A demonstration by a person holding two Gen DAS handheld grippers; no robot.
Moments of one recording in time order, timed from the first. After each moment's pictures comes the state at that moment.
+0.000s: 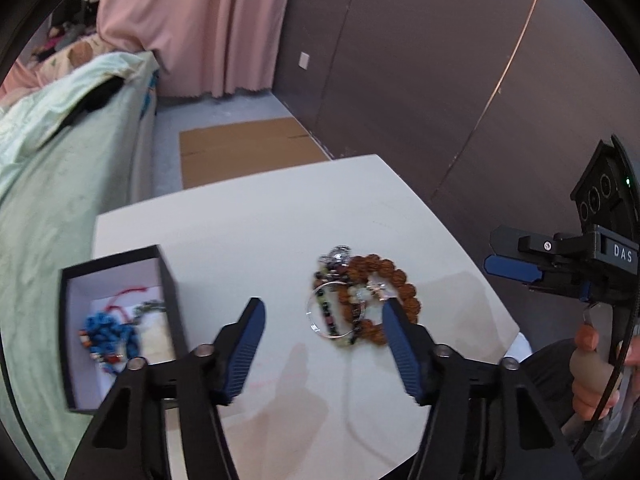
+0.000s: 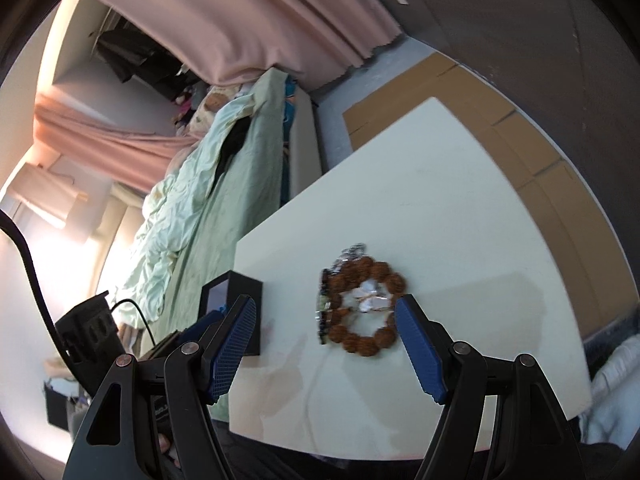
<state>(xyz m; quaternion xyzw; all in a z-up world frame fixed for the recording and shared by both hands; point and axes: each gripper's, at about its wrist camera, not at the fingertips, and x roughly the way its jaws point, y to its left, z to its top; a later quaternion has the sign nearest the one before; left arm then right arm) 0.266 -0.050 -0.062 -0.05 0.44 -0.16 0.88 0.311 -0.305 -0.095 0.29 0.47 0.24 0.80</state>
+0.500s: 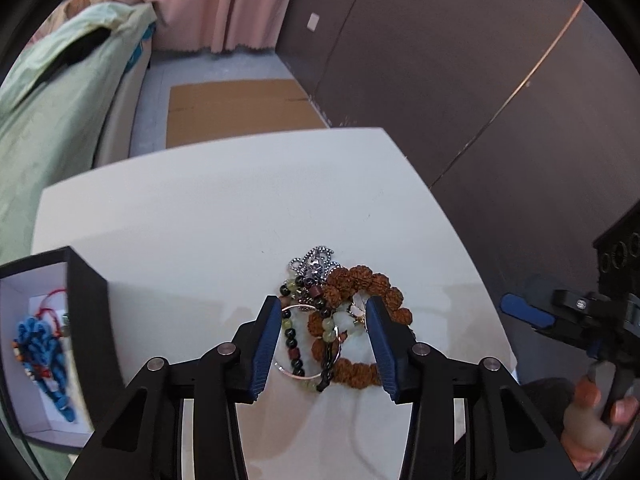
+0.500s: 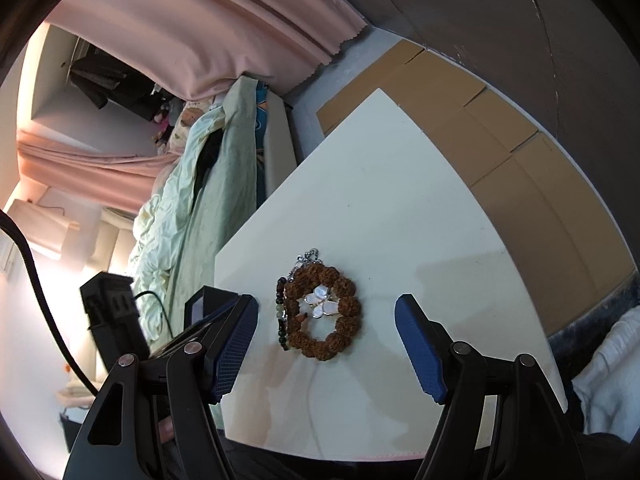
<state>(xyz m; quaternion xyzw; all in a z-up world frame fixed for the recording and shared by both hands) 0.320 -0.080 -0.097 -0.10 0.51 -0.16 0.84 0.320 -0.331 -0.115 0.33 0.49 0.21 0.78</state>
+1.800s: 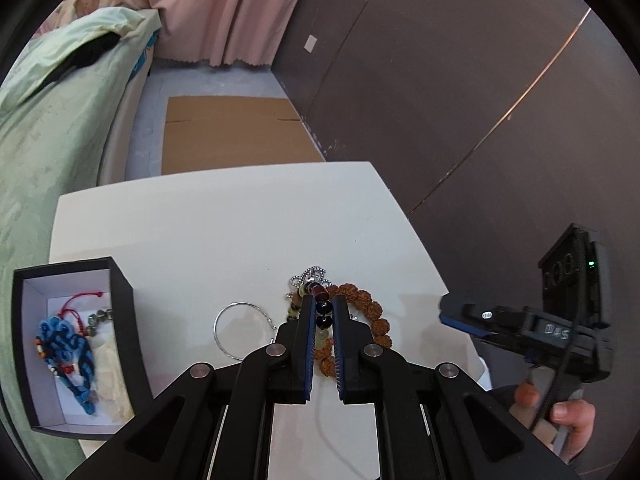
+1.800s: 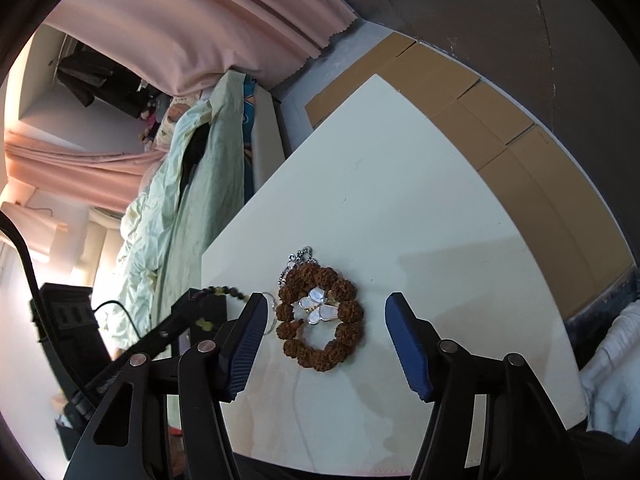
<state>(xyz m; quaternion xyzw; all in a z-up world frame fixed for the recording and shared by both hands) 0.301 -0.049 -0.059 -0.14 0.47 -0.18 0.85 0.332 -0.308 -0.130 0.31 0.51 0.19 0.78</state>
